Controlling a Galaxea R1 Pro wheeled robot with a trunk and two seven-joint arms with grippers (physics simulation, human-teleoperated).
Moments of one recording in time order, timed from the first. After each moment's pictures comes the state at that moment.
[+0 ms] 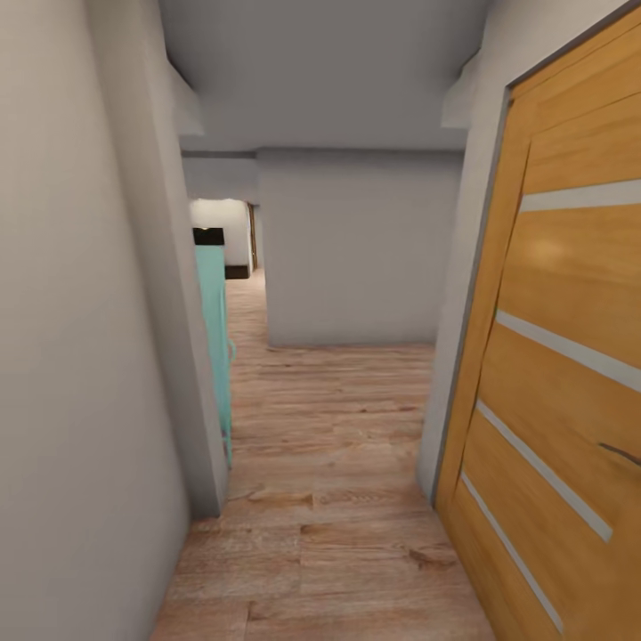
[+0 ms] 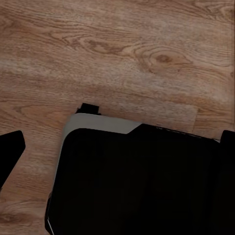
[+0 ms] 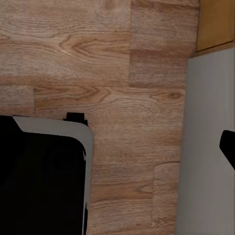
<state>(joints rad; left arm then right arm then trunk) -0.24 -0.04 0.06 0.00 0.19 0.00 0.05 -0.23 -0.05 0.18 0.03 -0.05 -0.06 -0.10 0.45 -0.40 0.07</state>
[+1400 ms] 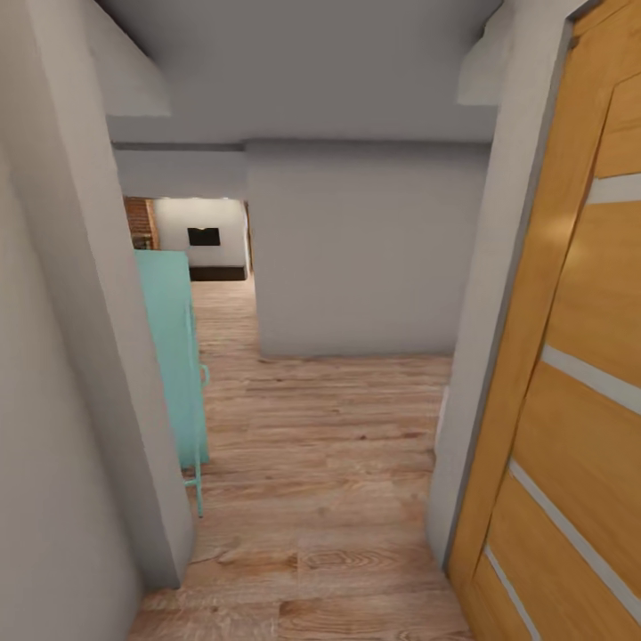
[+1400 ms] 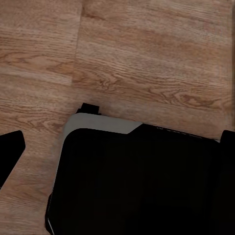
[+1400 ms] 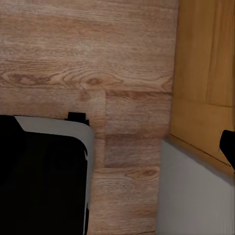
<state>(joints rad) -0.24 -0.04 0.06 0.00 0.19 0.00 0.05 -0.23 -0.04 0.19 0.03 -0.05 -0.05 -0.10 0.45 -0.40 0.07</state>
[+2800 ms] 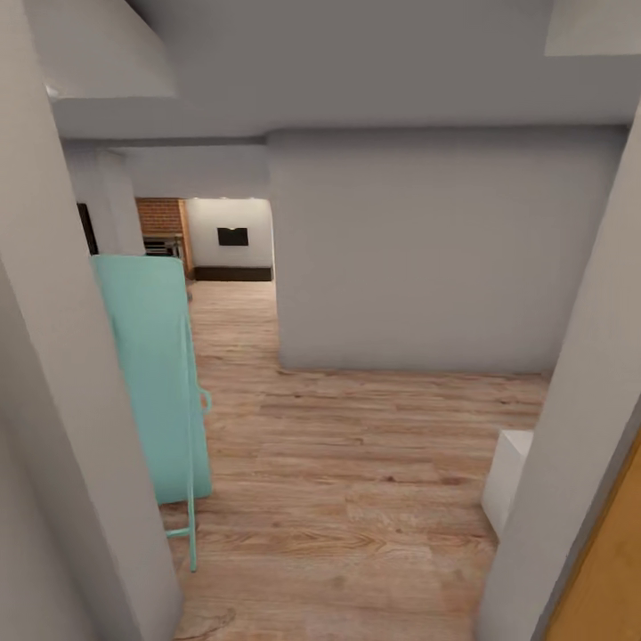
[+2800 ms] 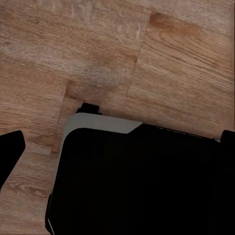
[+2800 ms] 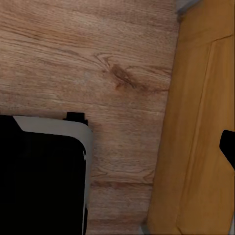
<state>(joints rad) -0.24 -0.04 0.06 0.00 0.19 0.00 0.05 -0.23 -0.05 0.19 0.03 -0.05 -0.05 -0.10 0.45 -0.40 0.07</state>
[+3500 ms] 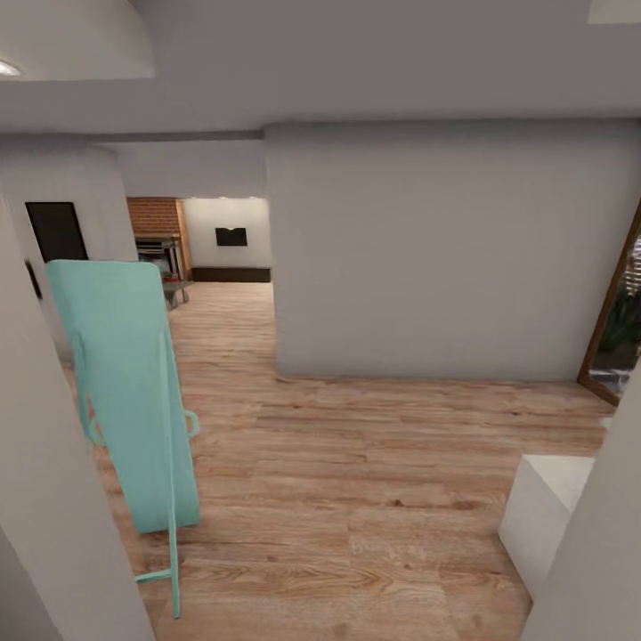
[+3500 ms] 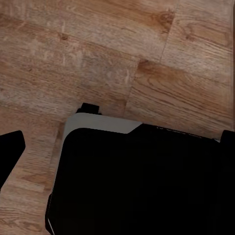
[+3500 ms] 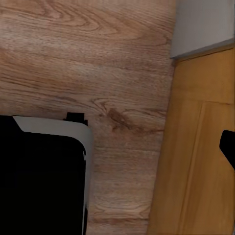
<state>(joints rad) -0.24 -0.04 0.06 0.00 0.19 0.00 0.05 -0.23 -0.05 0.19 0.03 -0.05 -0.06 -0.10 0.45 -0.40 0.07</state>
